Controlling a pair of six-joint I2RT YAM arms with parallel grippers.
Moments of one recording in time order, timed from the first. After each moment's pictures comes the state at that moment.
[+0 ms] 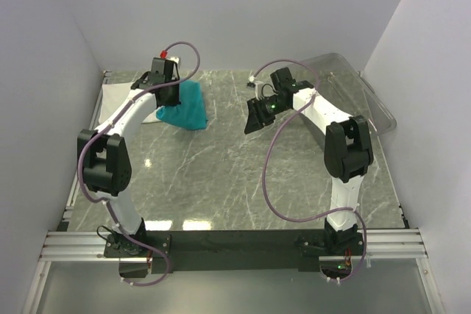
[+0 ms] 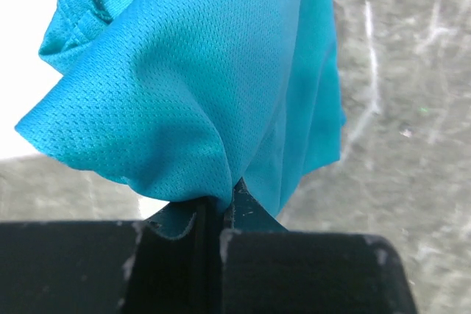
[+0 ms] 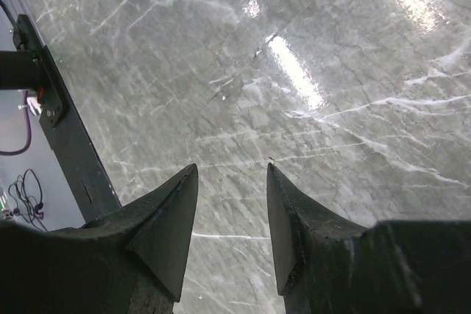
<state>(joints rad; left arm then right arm) -0.23 1.78 1.49 -0.52 -0.13 -0.16 0.34 1.98 1.61 -0.74 -0.79 -0.16</state>
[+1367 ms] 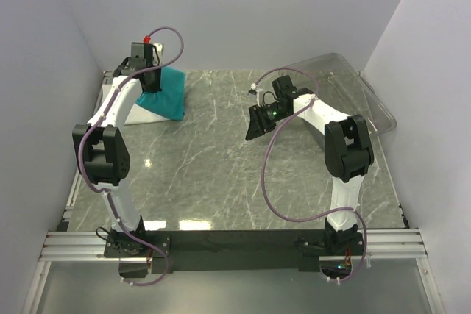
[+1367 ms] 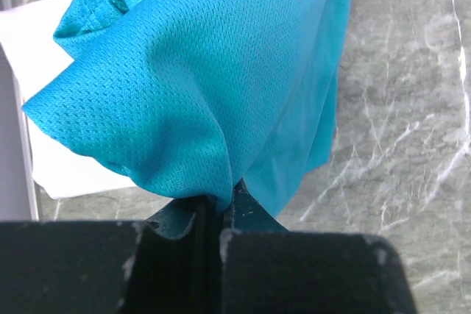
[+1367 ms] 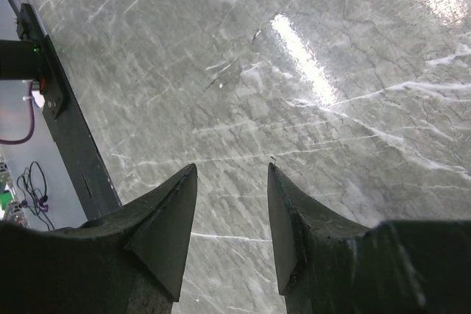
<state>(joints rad) -0.09 1.90 1.74 -0.62 -0.13 0.05 0.33 1.98 1.50 -0.66 -0.83 -0.17</state>
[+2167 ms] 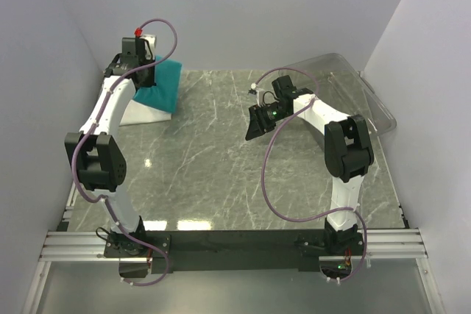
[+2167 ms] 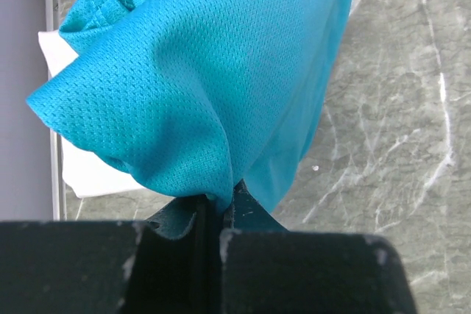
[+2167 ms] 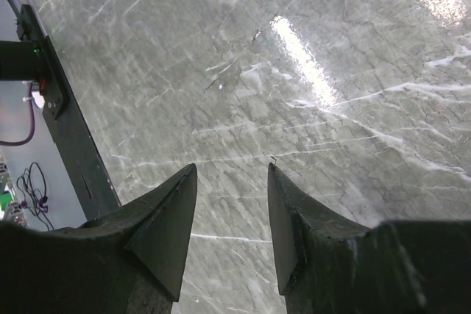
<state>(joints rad) -0.07 1.82 1.75 -0.62 -0.13 0.05 0.33 1.98 1.50 -0.66 -0.83 -0.17</state>
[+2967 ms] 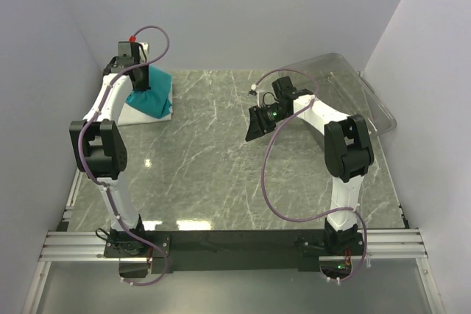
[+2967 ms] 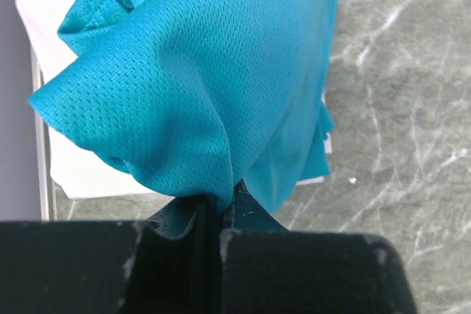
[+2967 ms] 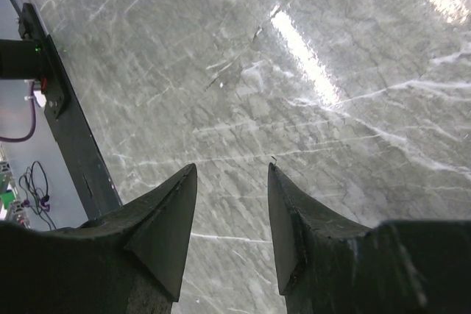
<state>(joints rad) 0.01 1.95 1.78 -0.62 -0.10 0.04 0.33 1.98 1.49 -0.66 -0.84 -0.16</state>
